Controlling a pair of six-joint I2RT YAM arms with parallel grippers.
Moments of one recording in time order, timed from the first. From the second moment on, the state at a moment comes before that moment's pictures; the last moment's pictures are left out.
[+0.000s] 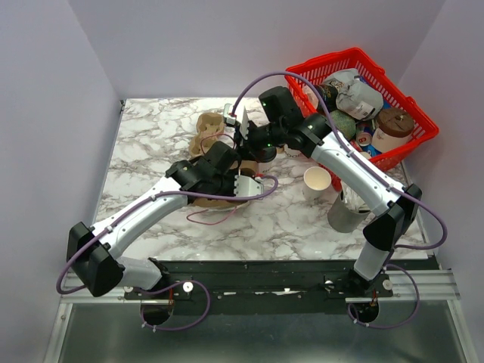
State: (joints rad) left arm -0.76 1.33 1.21 -0.86 0.05 0.95; right arm 0.75 1.75 1.88 -0.78 -0.56 -0.47
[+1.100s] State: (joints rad) left arm -0.76 1.30 1.05 -0.64 -0.05 0.96; right arm 0.75 1.76 1.86 -0.80 -0.58 -0.43
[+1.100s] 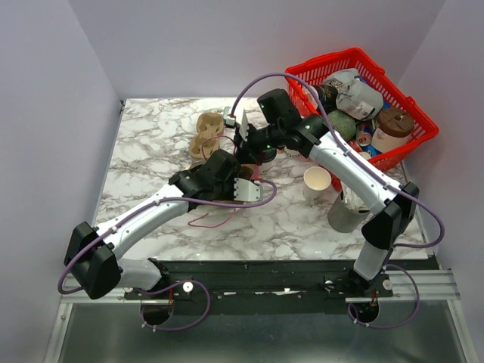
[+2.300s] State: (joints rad) left arm -0.76 1.42 1.27 -0.93 0.06 0.89; right arm 0.68 1.94 2.12 -1.03 -0.72 -0.33
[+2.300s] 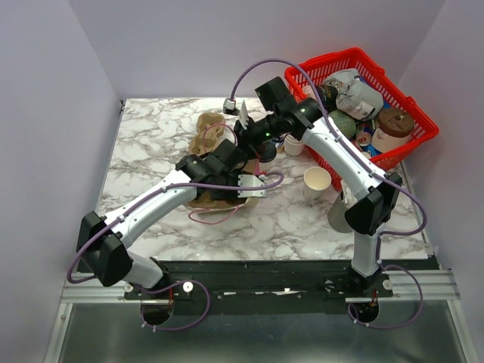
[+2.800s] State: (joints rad) left arm -0.76 1.41 1.24 -0.86 0.01 0.88; right arm 0.67 1.94 2.12 -1.03 -0.72 -0.30
